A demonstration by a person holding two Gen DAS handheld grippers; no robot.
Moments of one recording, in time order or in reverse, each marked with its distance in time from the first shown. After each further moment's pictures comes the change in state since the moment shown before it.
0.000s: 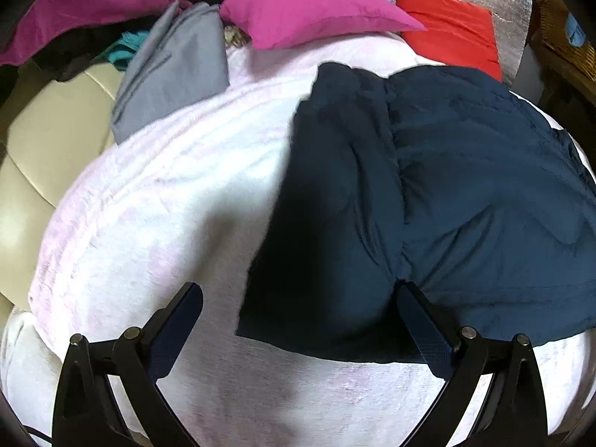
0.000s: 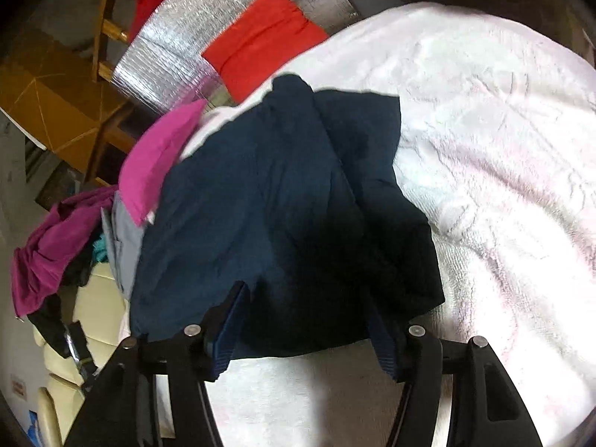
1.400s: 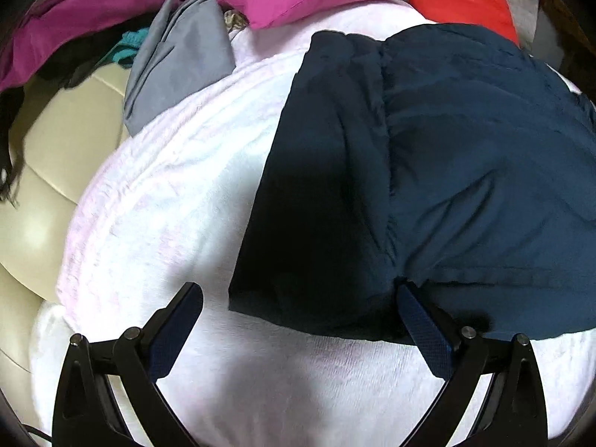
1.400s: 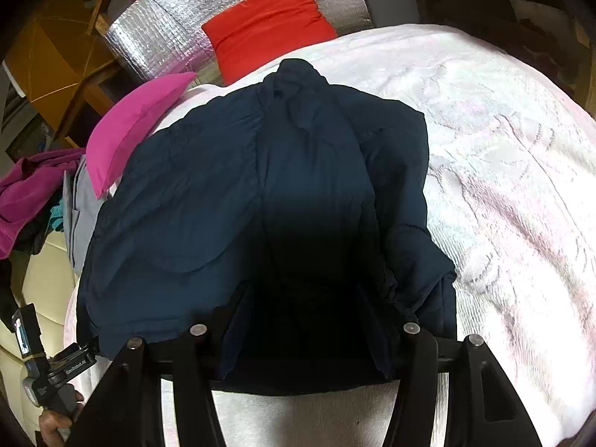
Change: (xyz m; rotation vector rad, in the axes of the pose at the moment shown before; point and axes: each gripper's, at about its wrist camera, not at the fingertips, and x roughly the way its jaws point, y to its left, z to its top) left arm -0.002 -0.041 -0.002 0.069 0.125 0.139; right arm 0.045 0.022 0.012 -0.128 0.057 -0.202
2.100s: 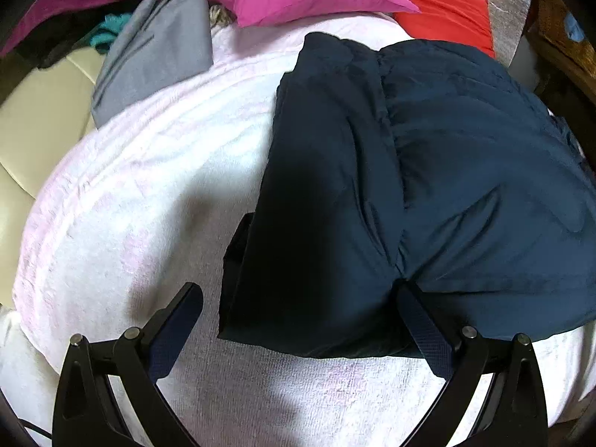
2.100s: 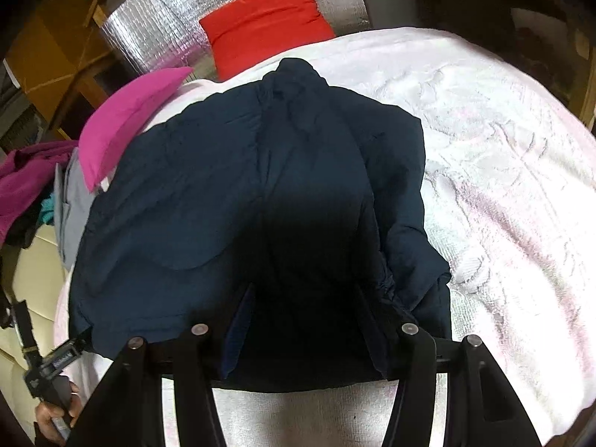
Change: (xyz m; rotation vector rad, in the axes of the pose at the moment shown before) left arm 0.031 0.026 -0.005 -0.034 -0.064 -0.185; right arm 0.008 0.005 0.002 -0.039 -0.015 -0.028
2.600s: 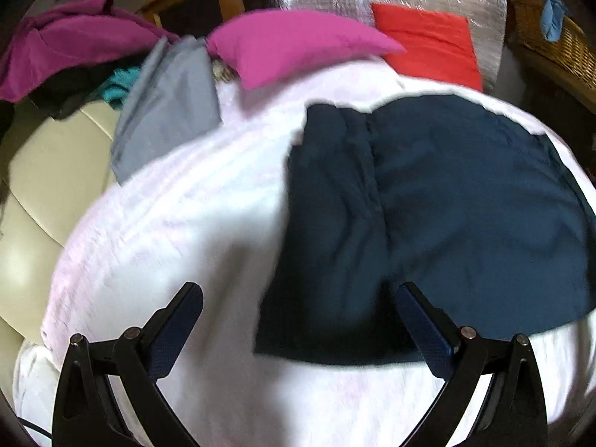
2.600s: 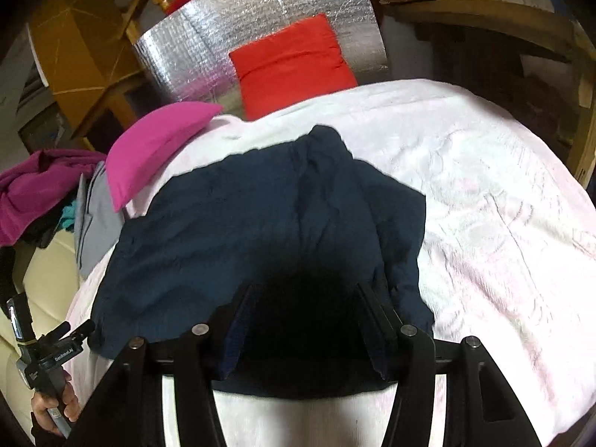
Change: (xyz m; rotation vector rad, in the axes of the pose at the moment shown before) left arm -0.039 0.008 0.003 0.062 -0.112 0.009; right arm -0.046 0.024 0.018 -0.089 -0.105 -0.004
